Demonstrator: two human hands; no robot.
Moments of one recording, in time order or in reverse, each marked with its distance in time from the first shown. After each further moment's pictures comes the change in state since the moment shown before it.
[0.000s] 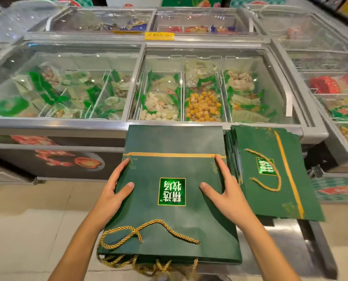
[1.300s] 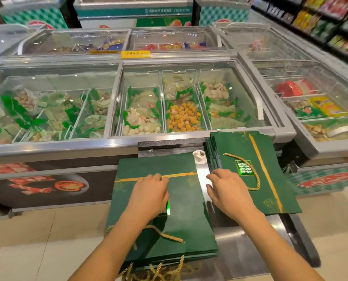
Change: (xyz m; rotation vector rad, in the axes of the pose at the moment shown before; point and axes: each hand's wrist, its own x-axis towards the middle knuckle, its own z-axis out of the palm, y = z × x) left_hand 0.043 0.035 0.110 1.448 -0.196 0.537; right_hand 0.022 0.022 -0.041 -1.038 0.141 -0.317
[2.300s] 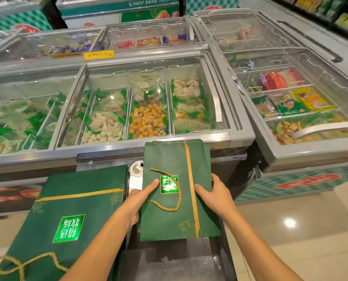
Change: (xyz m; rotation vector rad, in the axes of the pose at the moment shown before) left_hand 0.139 0.189 0.050 -1.571 -0.315 -0.912; right_hand -0.023 0.232 0.017 0.987 -0.208 0.656
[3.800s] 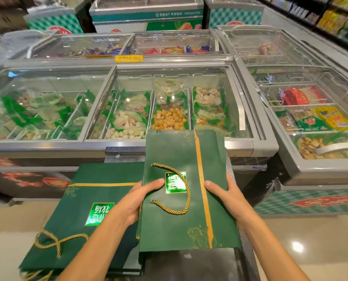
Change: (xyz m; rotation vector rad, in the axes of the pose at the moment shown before) left_hand -0.068 0.010 -0.067 -0.253 -0.079 0.133; right_hand -0.049 -0.060 0.022 0.512 -0.211 -0.029
